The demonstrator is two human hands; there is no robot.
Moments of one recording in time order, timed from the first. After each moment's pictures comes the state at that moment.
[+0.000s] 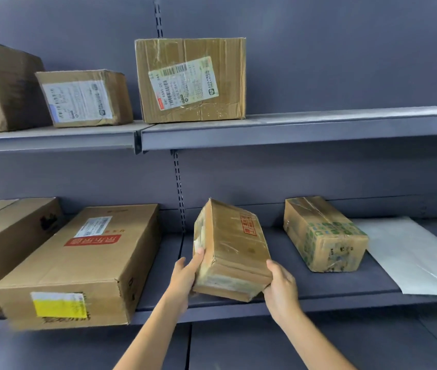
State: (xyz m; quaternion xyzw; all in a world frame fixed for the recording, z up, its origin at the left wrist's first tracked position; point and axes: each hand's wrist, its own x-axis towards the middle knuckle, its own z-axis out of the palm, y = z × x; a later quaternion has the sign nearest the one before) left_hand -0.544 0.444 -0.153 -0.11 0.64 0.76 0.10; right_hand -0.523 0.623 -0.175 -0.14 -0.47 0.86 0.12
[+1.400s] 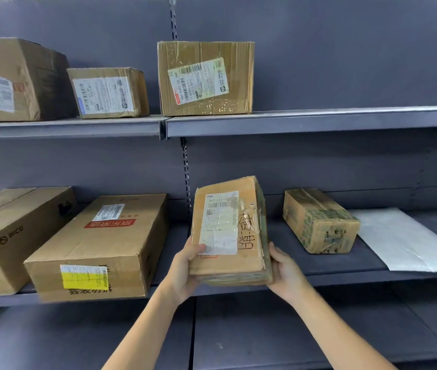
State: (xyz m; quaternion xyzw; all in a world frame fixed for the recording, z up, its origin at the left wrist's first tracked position) left_hand -0.490 0.412 -0.141 0.06 0.54 0.83 0.14; right_hand -0.479 0.619 -0.158 -0.02 -0.40 0.91 -0.07
